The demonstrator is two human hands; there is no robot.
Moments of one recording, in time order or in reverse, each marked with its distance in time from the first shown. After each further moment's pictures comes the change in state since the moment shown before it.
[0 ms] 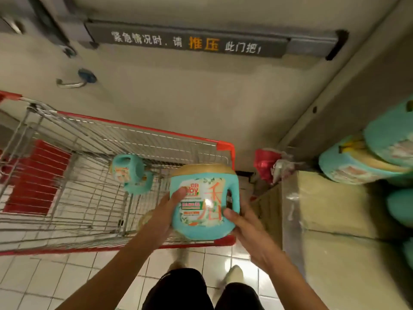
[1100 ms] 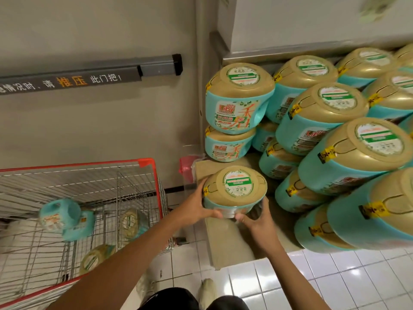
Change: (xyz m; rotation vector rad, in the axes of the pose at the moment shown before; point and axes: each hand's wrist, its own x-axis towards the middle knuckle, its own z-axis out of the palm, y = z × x) left_hand 0.052 -0.120 0.286 0.930 -0.555 0.279; right_hand -0.167 0.005 -0.263 -0.335 0.593 -0.485
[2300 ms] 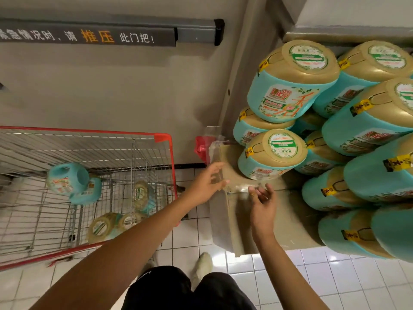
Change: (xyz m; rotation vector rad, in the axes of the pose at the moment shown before) left_hand -0.003 -0.038 -0.040 -0.082 0.186 -0.048; right_hand 0.017 0.003 0.094 0.102 0.365 0.163
